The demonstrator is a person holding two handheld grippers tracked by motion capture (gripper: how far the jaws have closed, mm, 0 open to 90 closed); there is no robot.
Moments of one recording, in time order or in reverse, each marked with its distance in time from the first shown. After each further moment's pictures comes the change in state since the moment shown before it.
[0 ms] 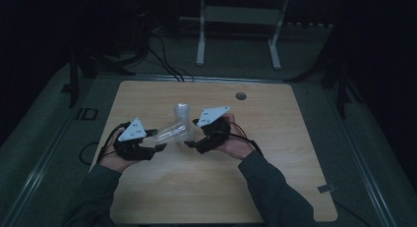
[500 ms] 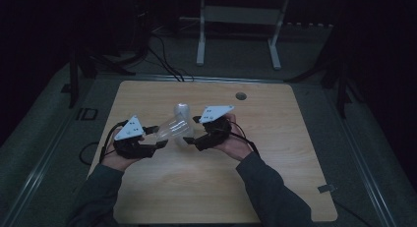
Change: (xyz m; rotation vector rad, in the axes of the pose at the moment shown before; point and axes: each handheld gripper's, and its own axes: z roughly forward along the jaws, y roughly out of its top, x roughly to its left) left arm 0.002 0.002 -0.002 -0.108 -0.004 -0.048; right arm -0.002 0.000 -0.002 -0.076 -0.024 0.072
